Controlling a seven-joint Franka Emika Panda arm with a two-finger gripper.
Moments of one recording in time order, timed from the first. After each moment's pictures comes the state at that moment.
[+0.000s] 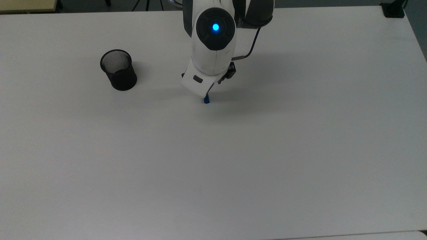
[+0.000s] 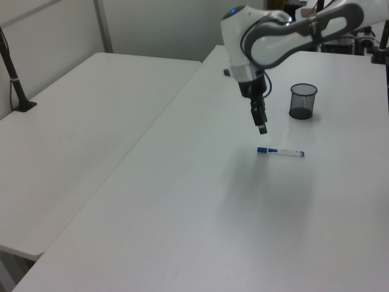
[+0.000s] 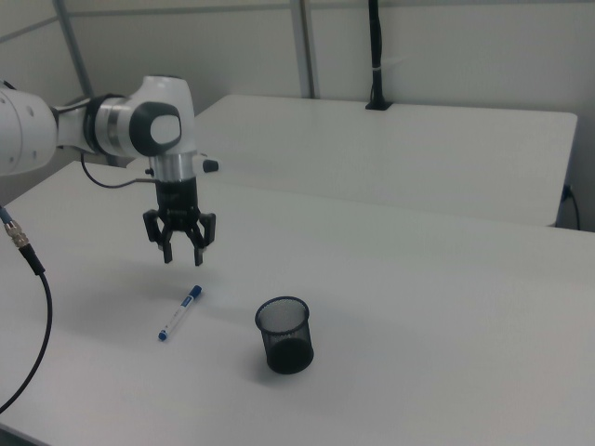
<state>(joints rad) 0.41 0.45 -0.29 -1.54 0.10 1.70 -0.18</state>
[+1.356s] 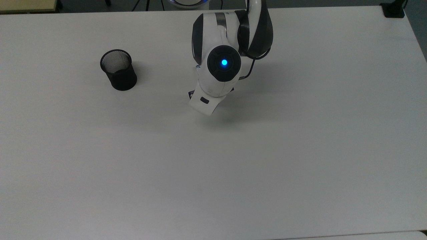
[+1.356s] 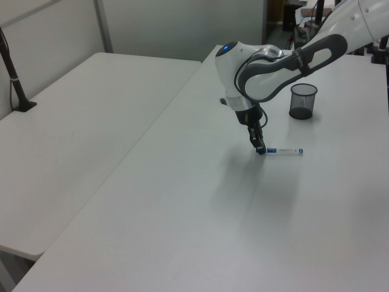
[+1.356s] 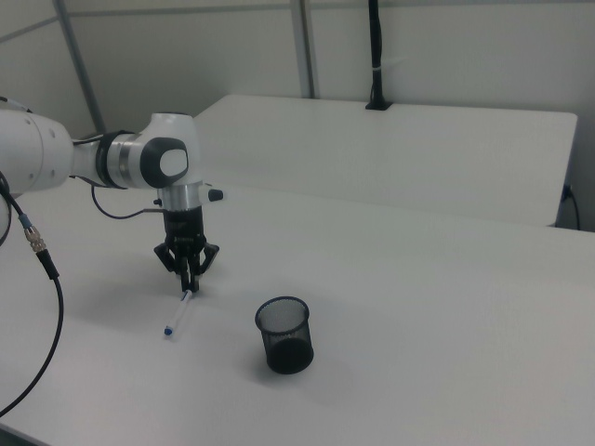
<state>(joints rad) 0.41 0.56 -0.27 -1.57 0.09 1.80 -0.19</state>
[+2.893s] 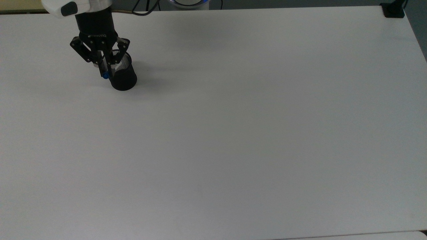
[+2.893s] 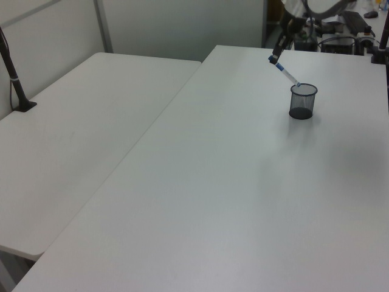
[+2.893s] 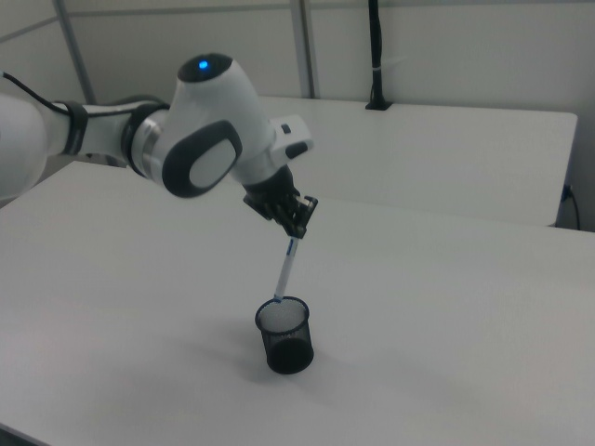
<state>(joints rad) 0.04 0.04 -0.29 -1.98 0.09 2.39 -0.31</state>
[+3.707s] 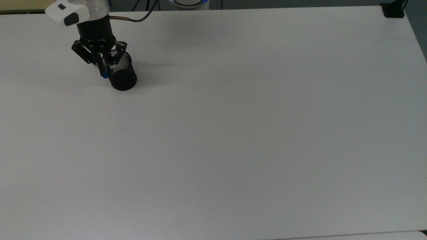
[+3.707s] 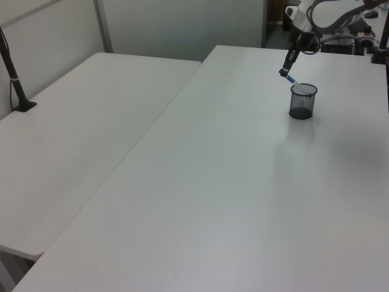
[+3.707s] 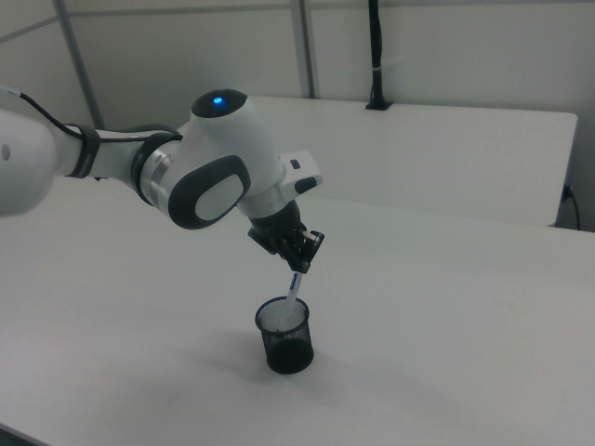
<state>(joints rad) 0.00 0.03 -0.29 -2.09 0.09 2.43 -0.38</state>
